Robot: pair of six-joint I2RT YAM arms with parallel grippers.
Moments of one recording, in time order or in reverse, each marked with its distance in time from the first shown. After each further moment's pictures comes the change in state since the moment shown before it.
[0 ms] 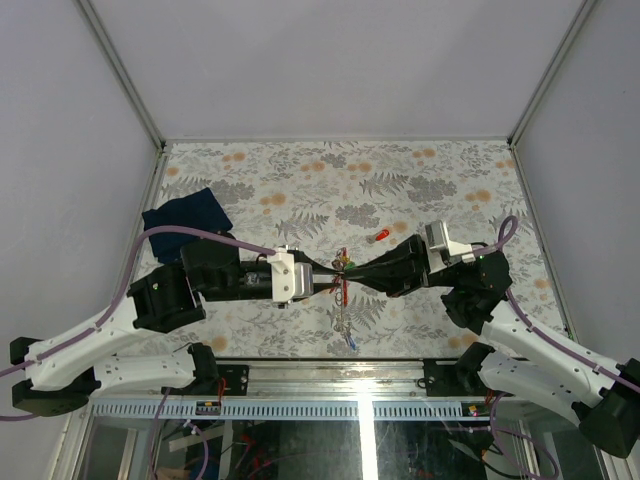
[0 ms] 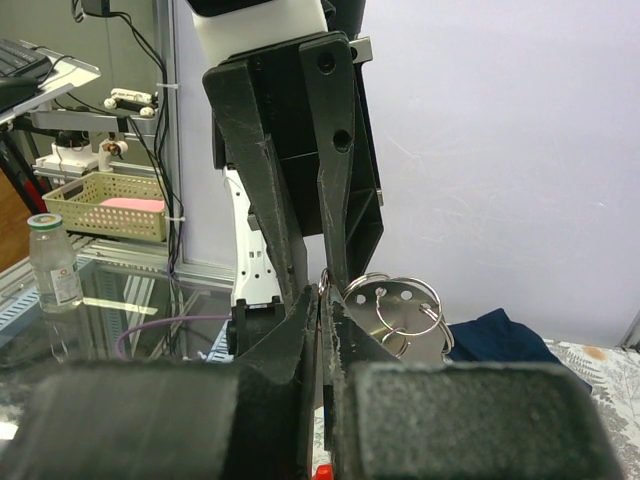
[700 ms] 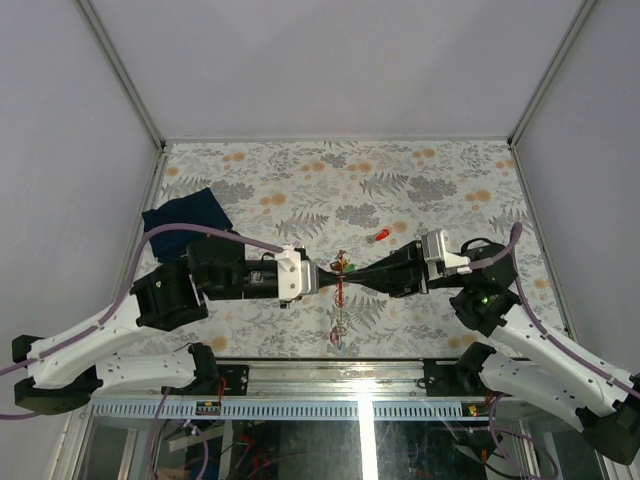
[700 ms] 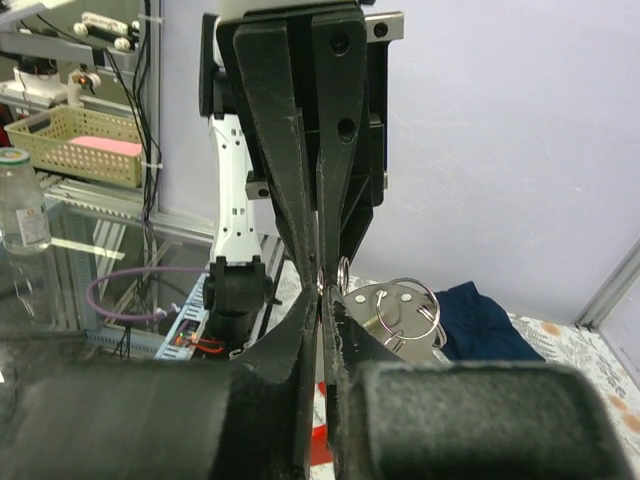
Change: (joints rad) left arm 0.000 0.011 0.003 -0.011 0.000 -0.001; right arm 0.000 -0.051 0.053 -0.236 -0.042 -0.201
